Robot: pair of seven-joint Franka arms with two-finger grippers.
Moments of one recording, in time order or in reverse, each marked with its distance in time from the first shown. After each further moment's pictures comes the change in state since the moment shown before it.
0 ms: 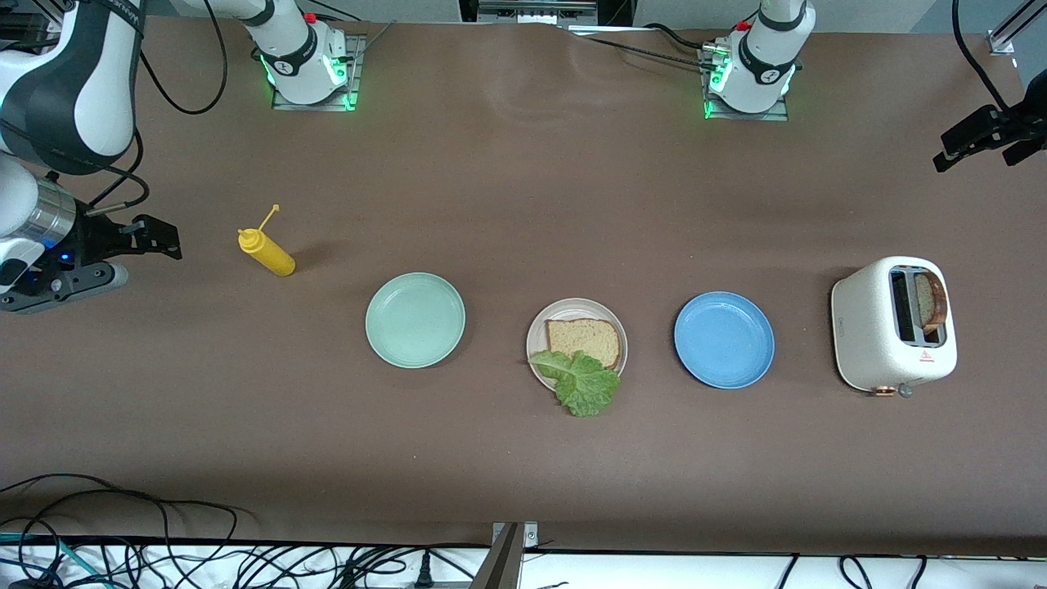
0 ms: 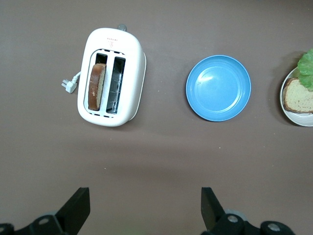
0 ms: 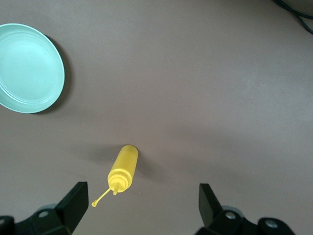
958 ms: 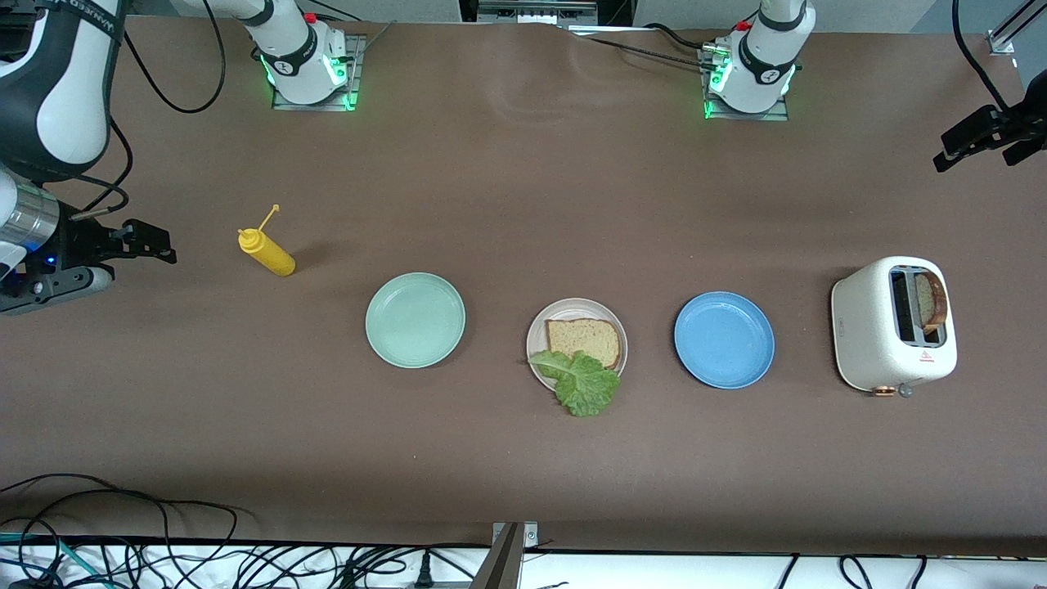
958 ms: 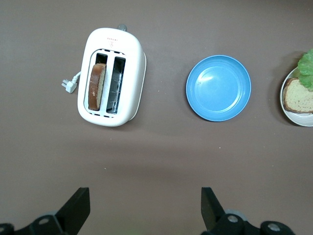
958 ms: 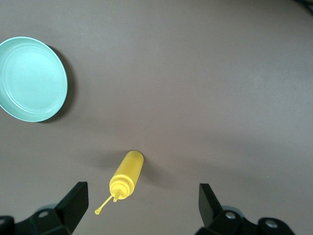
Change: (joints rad) left arm 0.000 0.000 0.000 0.000 0.000 0.000 0.000; right arm -0.058 0.001 -0.001 -0.042 0.095 0.023 -0.025
